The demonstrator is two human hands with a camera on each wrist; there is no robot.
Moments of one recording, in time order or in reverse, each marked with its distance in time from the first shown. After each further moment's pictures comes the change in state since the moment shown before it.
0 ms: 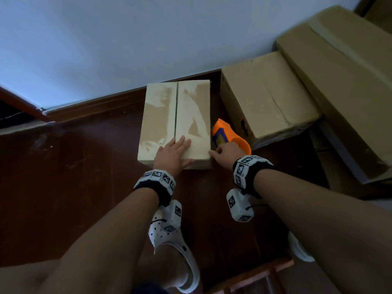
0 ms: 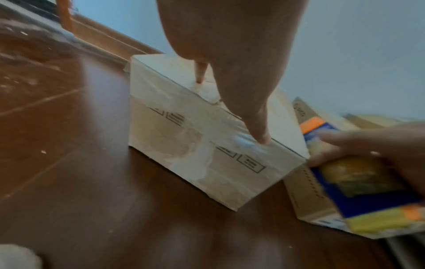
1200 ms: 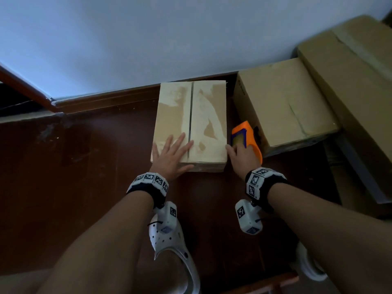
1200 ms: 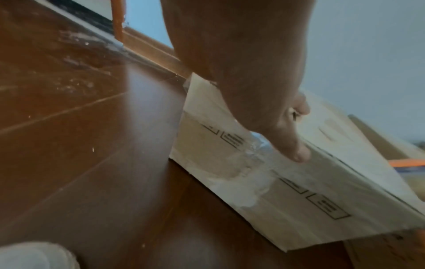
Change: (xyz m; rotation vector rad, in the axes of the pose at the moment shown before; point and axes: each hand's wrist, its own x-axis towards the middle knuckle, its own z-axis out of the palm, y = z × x) left_hand -0.012 -0.041 0.014 -0.053 0.070 0.018; right_hand 0.001 -0.001 0.008 0.125 0.226 0.040
